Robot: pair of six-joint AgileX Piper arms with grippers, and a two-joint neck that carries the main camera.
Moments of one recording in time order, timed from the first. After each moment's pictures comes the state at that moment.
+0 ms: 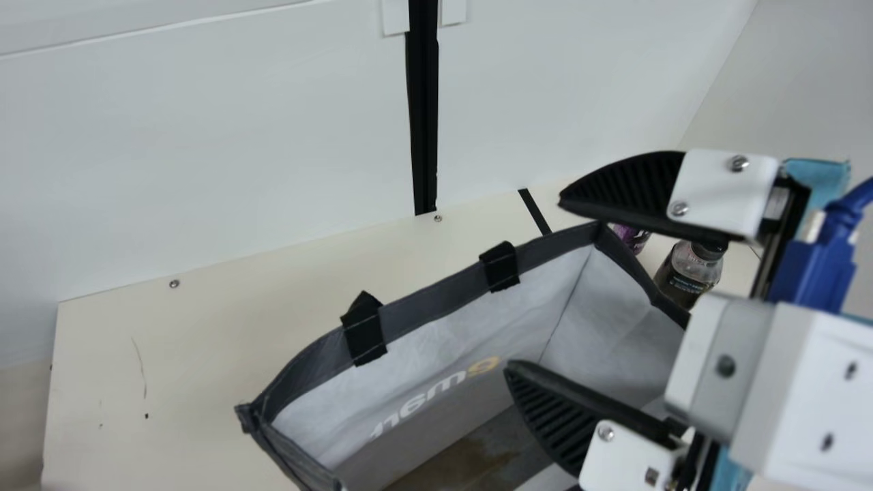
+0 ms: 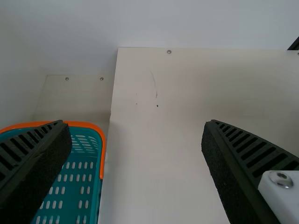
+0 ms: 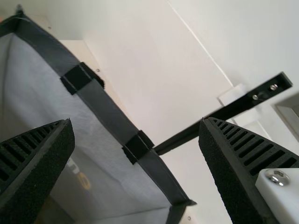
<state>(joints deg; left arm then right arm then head) -1.6 43.3 -69.0 -1.5 69.5 0.0 27.9 56.7 -101.1 2.6 69.9 -41.1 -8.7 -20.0</state>
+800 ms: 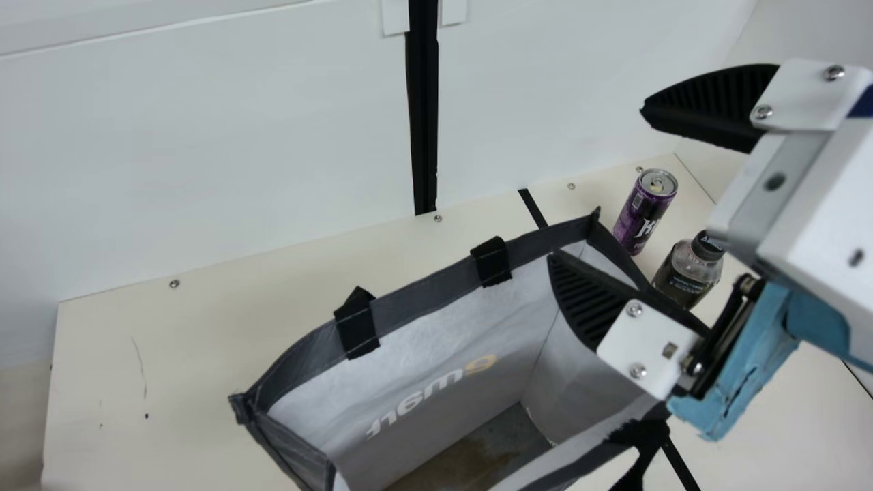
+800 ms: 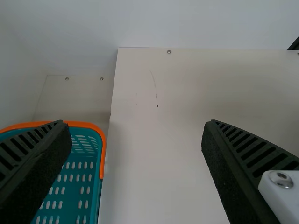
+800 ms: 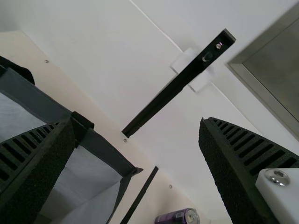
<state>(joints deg) -1.6 43.3 -69.0 -1.5 69.5 0.0 12.1 60.2 -106.6 4.8 69.9 -39.6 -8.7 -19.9</state>
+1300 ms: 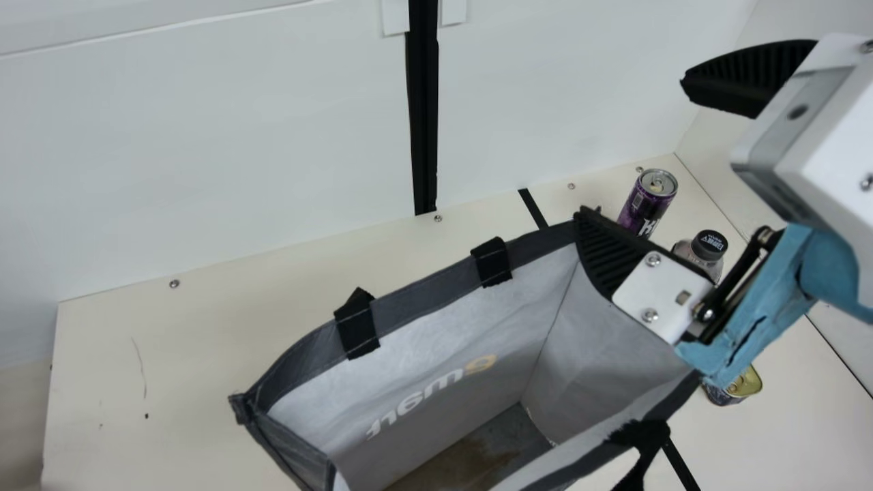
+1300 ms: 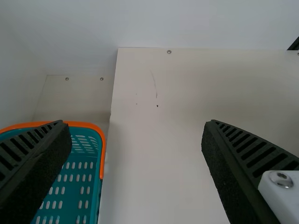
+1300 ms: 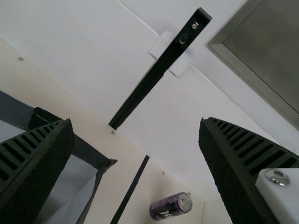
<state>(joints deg) -1.6 43.3 -69.0 -1.5 69.5 0.0 2.6 61.8 -108.0 8.3 69.9 -40.0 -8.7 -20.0</state>
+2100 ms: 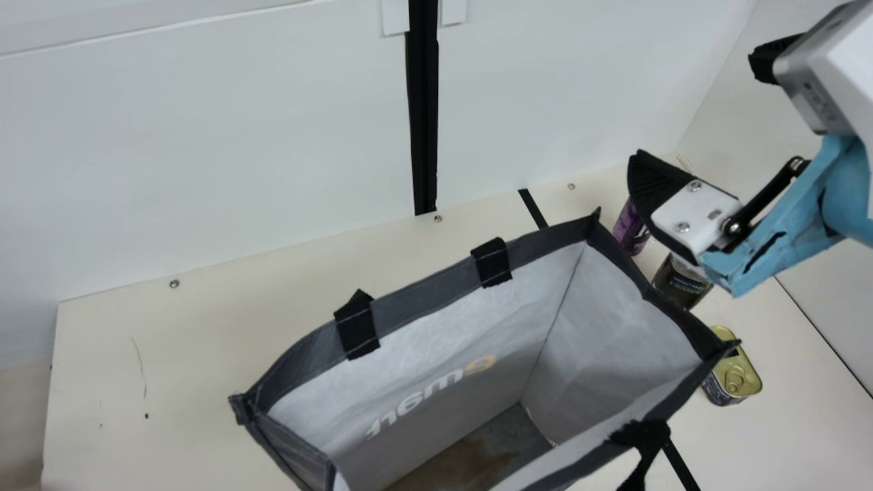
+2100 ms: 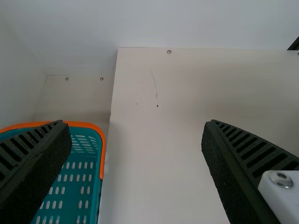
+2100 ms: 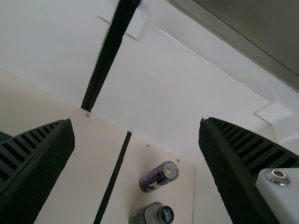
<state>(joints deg) -1.6 43.3 -69.0 -1.5 69.5 0.0 -18.6 65.5 -107.4 18.1 69.8 -43.7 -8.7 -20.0</state>
